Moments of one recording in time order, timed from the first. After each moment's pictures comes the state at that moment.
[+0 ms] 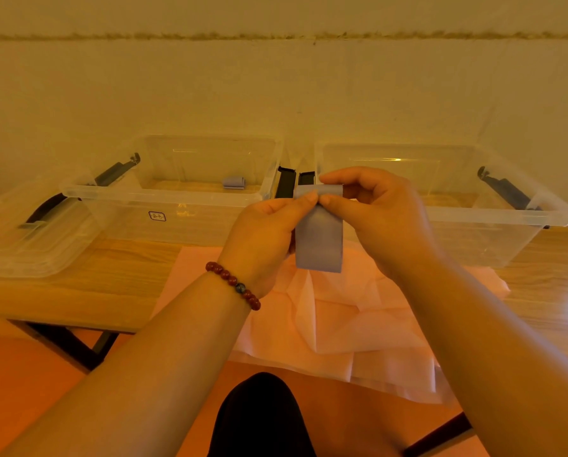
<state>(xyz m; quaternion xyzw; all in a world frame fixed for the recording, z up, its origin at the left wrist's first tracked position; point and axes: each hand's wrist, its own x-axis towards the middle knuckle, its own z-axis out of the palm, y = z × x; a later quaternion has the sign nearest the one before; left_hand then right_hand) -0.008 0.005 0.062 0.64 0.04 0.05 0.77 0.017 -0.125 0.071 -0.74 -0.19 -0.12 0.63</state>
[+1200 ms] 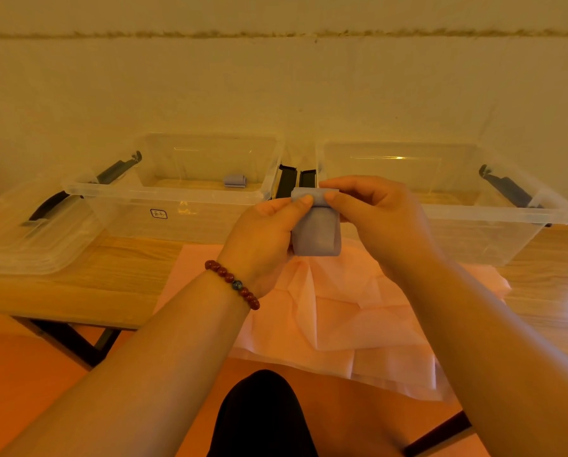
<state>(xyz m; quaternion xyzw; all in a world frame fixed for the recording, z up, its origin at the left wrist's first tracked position) -0.004 0.009 0.054 0.61 0.03 0.02 0.79 0.015 -0.126 0.066 -0.77 -0.14 -0.08 0.62</state>
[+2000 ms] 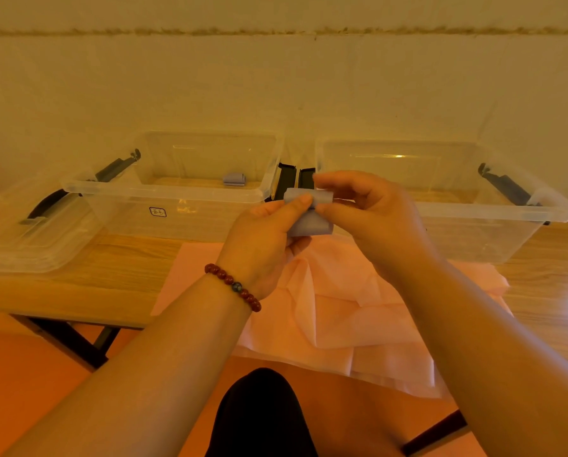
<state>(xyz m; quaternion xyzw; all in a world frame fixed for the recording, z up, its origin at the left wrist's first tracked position) -0.010 0.007 0.055 0.56 0.08 0.02 0.82 0.011 -0.125 0.064 -0.74 -0.21 -0.09 0.63</state>
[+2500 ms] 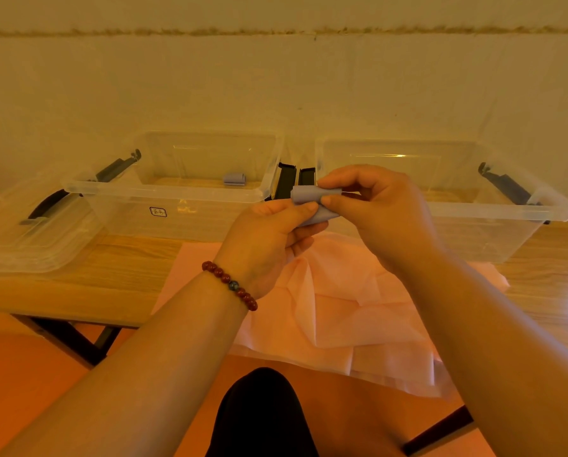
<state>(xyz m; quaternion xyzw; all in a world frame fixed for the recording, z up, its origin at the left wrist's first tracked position) -0.011 0.010 0.055 0.59 0.05 -0.01 0.81 0.013 -0.129 0.072 -0.77 -0.19 -0.11 0.60</state>
